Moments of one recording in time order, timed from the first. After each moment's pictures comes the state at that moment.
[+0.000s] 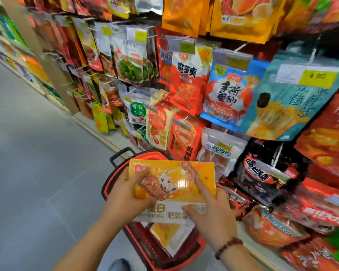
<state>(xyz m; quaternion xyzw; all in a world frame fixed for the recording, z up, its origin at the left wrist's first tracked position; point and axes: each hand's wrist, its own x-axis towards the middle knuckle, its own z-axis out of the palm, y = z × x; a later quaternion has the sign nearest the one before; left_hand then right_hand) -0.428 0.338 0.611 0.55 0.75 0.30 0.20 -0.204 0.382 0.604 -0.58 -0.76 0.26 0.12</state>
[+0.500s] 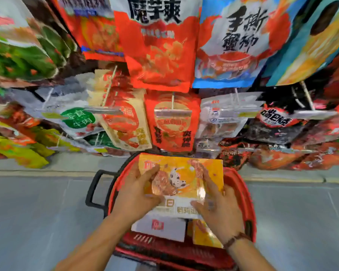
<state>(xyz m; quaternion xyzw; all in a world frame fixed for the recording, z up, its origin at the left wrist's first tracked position) -0.586 0.567 0.485 0.74 0.55 0.11 0.37 -0.372 0.472 0.484 -0.78 -0.51 0.31 0.18</state>
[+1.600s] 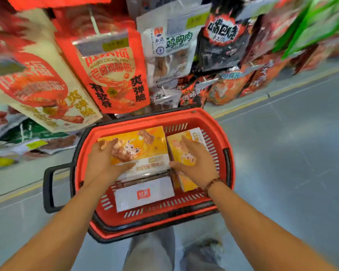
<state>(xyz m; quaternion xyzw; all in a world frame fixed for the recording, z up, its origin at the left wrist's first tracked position) -0.602 0.599 0.373 0.79 0.53 0.01 0.31 -0.408 0.435 0.390 -0.82 -0.31 0.35 0.33</state>
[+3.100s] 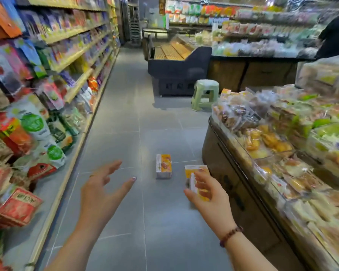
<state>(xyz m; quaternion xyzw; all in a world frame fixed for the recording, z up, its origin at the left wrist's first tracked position) 0.064 -0.028 0.676 0.81 -0.17 0.09 0.55 -0.048 -0.248 0.644 -0.78 0.18 -0.25 0.54</state>
